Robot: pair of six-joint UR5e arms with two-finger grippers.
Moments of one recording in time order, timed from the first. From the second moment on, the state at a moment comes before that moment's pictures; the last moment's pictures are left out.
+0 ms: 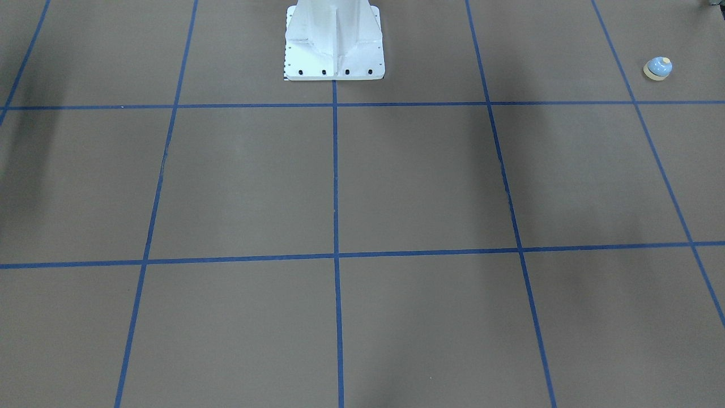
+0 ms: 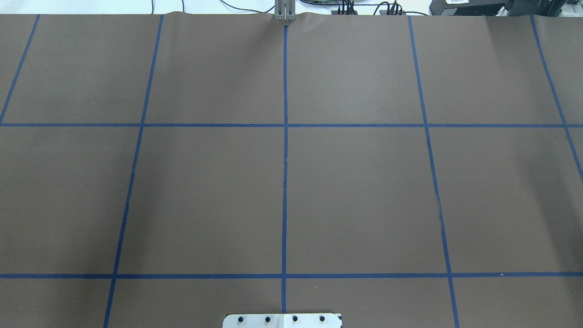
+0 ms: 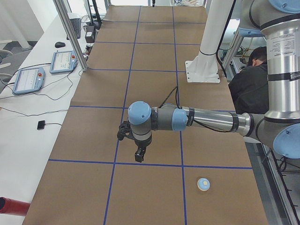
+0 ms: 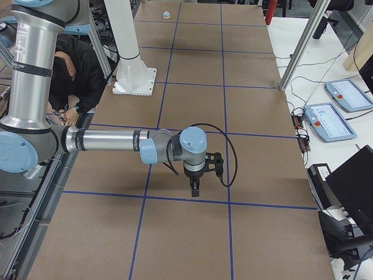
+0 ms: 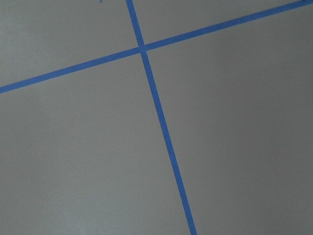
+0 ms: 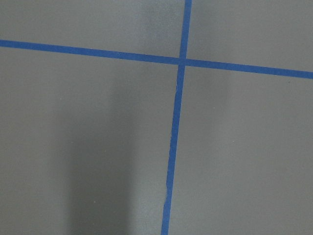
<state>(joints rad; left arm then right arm) -1.55 -1.41 -1.84 -1.46 -2.34 0.26 1.49 -1.78 1.79 -1.44 2.32 0.07</state>
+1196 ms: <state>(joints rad) -1.55 -1.46 -1.82 -1.49 -2.34 0.26 1.49 -1.77 1.79 -1.41 2.32 0.07</state>
